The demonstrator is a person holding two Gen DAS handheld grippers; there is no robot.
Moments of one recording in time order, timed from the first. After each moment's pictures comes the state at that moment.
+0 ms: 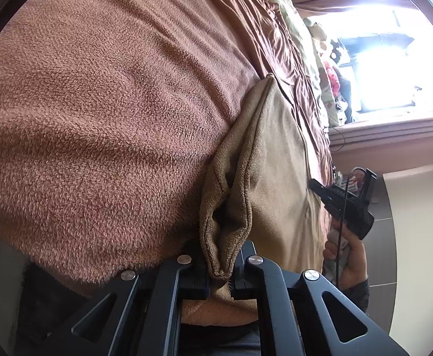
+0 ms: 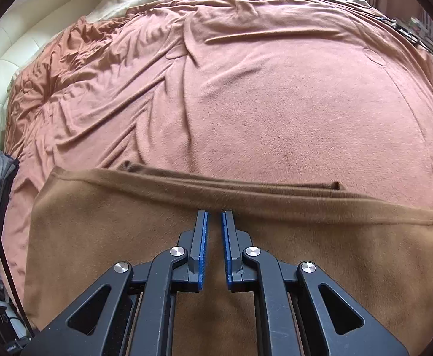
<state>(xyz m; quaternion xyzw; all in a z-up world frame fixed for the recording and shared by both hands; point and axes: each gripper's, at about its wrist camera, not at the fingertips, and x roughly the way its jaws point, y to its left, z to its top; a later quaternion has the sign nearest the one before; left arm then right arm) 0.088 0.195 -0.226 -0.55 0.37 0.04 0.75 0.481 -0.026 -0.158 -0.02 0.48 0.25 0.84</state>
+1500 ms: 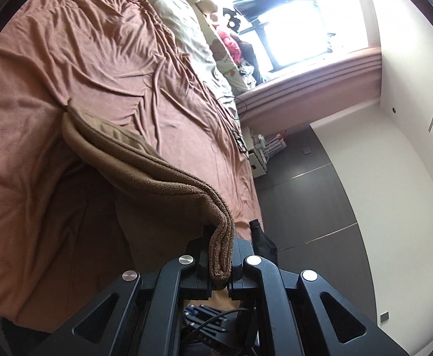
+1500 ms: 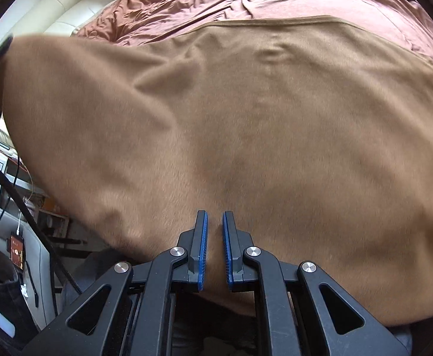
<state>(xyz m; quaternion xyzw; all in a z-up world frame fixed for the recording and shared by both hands) 0.202 0.119 -0.067 -0.47 0.31 -0.16 0.81 0.320 -0.119 -0.179 0.00 0.51 0.35 0.78</state>
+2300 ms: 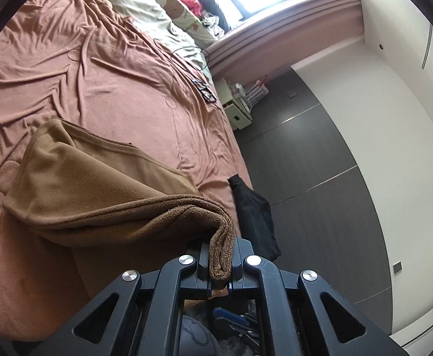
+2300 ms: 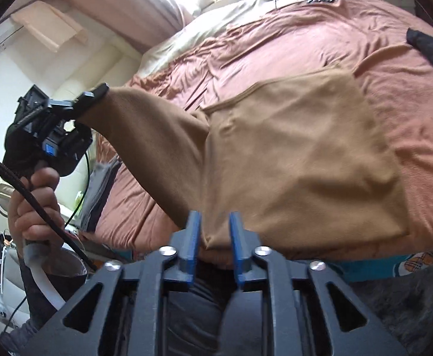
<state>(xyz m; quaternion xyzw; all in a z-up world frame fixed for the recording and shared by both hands) 0.257 -0.012 -0.029 -0.37 0.39 -0.24 0.81 0.255 -0.296 -0.106 0.18 0.40 0.35 0.83</state>
